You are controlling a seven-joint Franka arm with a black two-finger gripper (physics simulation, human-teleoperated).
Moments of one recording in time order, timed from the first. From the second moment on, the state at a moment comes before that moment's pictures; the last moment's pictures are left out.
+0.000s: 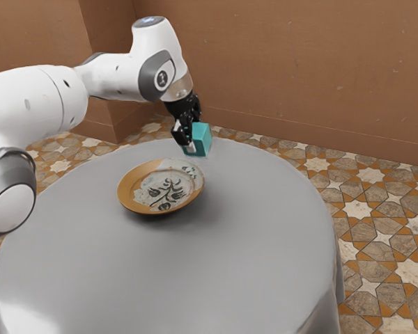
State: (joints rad) arm -0.44 0.47 0.46 -1.42 -0.28 2.06 -1.73
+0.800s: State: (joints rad) arm -0.12 0.70 0.30 -1.33 -0.23 2.01 -1.70
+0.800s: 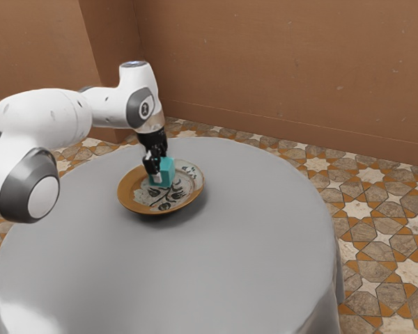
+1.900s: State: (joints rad) arm -0.13 0.56 0.27 -1.31 -0.23 1.86 -1.68
